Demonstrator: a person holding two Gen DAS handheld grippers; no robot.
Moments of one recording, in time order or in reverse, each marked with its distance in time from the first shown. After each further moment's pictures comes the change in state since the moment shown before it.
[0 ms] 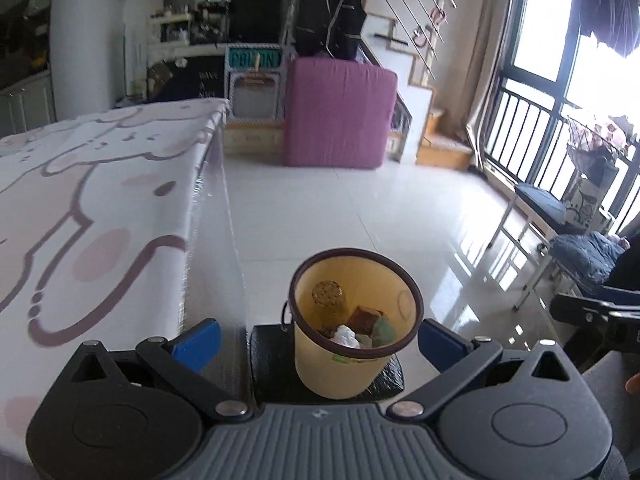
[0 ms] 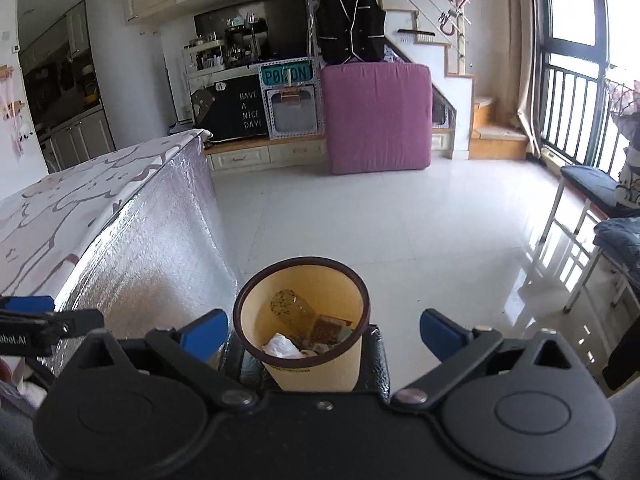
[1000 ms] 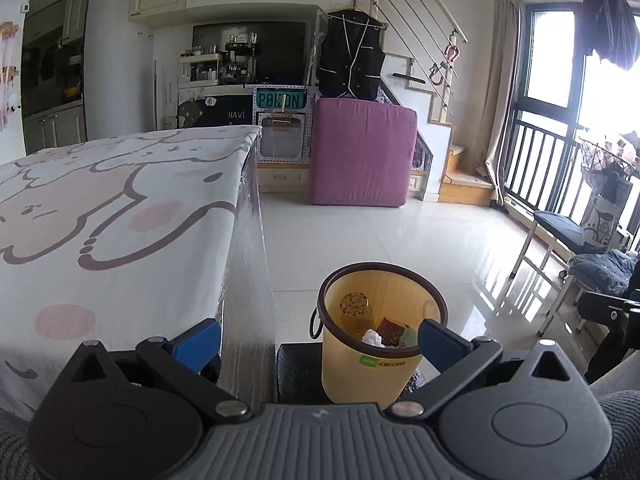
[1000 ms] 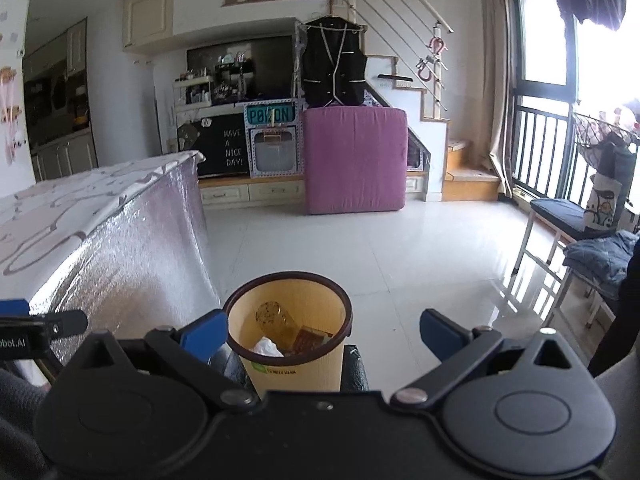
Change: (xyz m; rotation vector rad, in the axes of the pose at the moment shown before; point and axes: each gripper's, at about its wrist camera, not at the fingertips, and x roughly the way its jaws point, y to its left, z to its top) left arm -0.025 0.008 -0.066 0.000 -0.146 0.074; right arm -0.039 0.021 -0.064 -0.012 -0.159 -0.086
